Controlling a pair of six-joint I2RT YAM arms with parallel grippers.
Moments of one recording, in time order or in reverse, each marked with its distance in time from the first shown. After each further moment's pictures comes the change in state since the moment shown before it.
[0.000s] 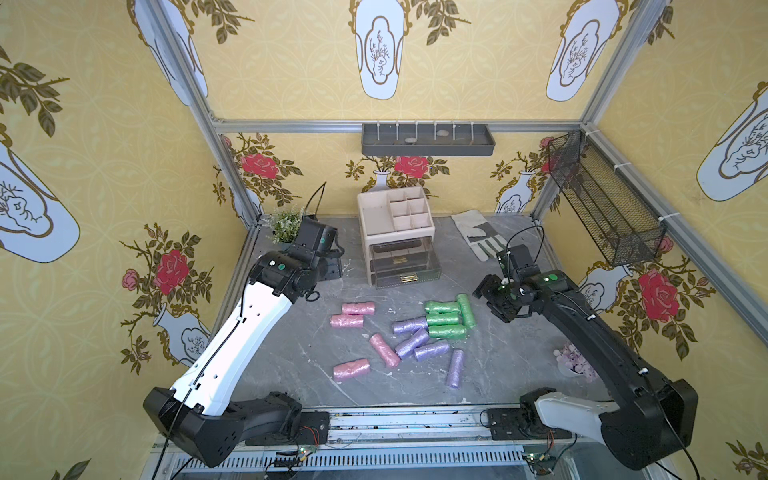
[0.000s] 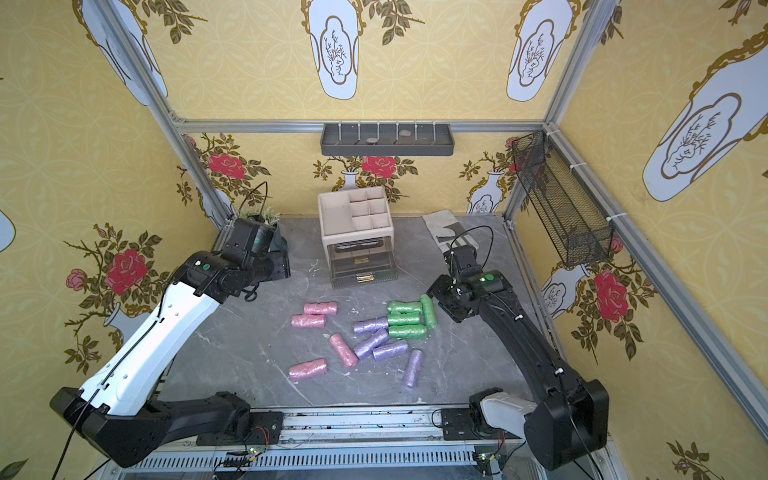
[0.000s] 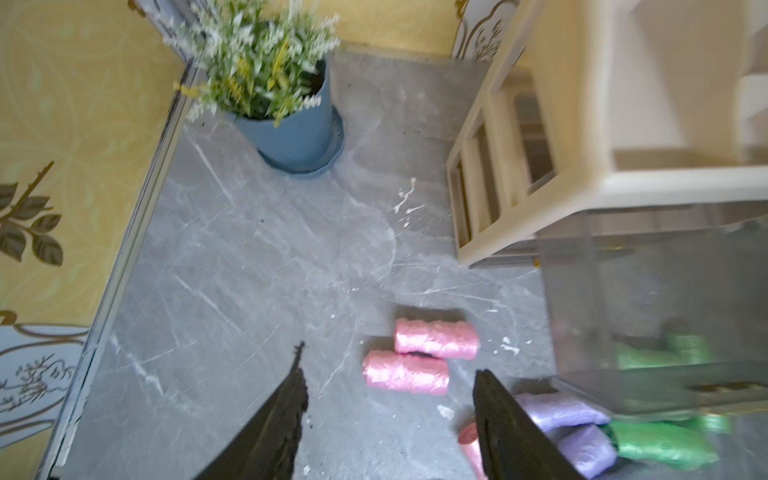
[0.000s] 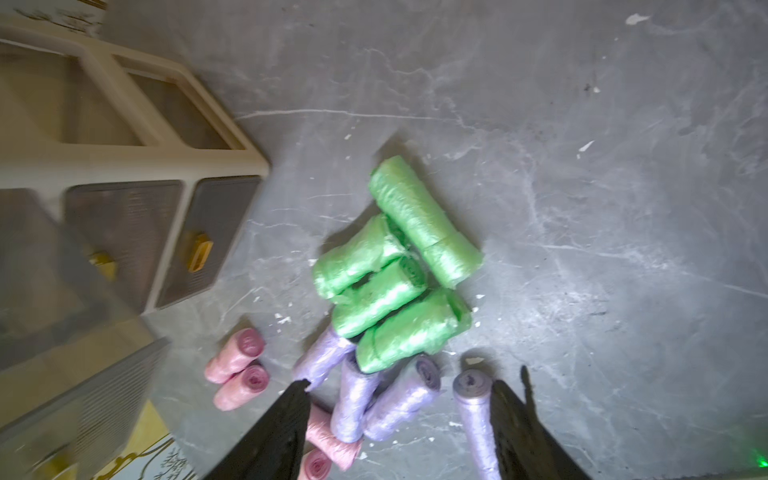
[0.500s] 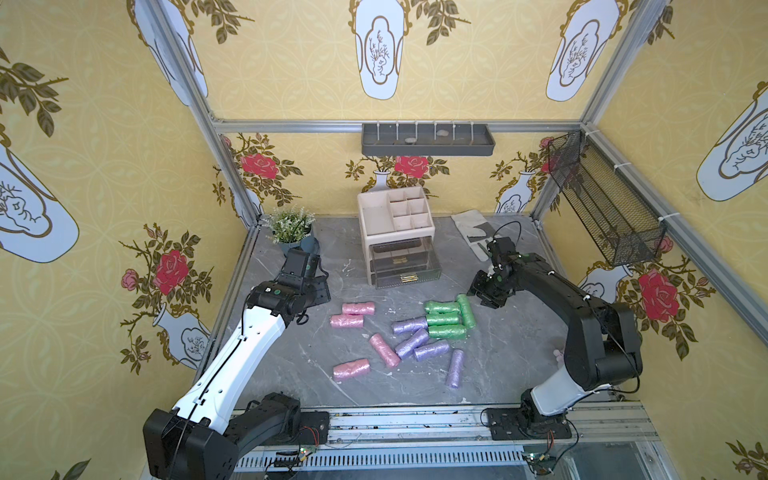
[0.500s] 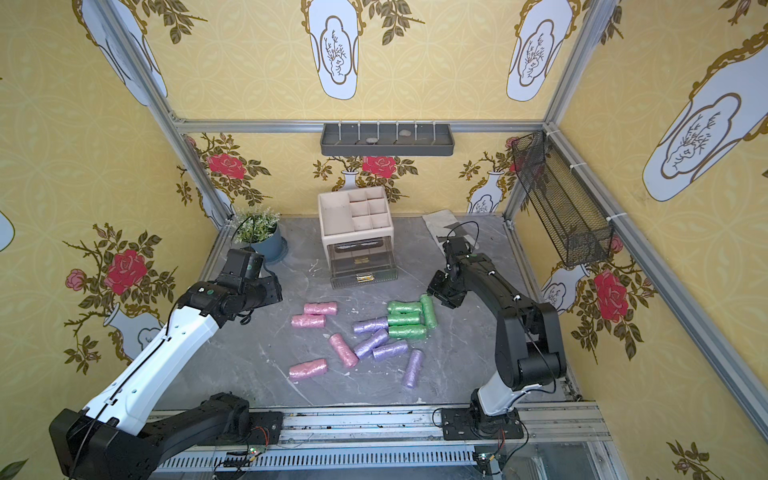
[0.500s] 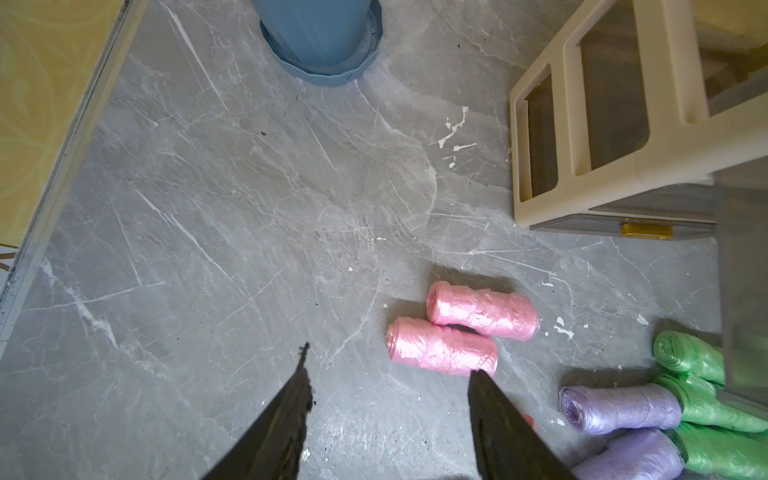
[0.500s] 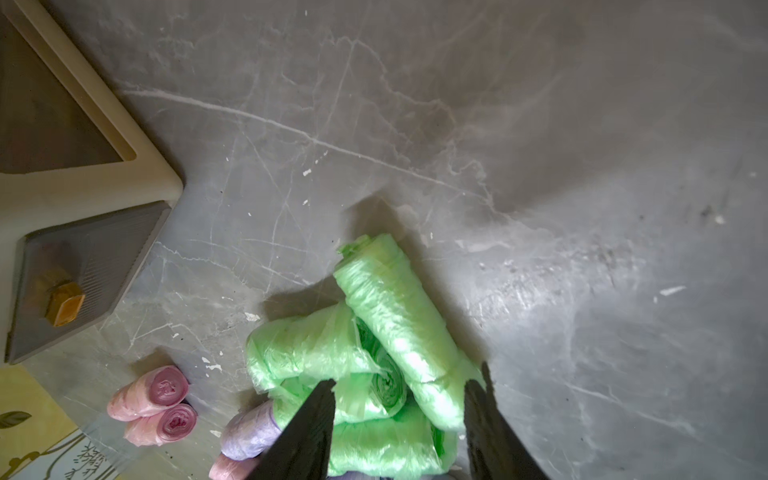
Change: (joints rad) left arm 0.132 -0.119 -0.342 0.178 0.143 -0.015; right arm -0.109 0.391 0.077 0.151 -0.124 -0.285
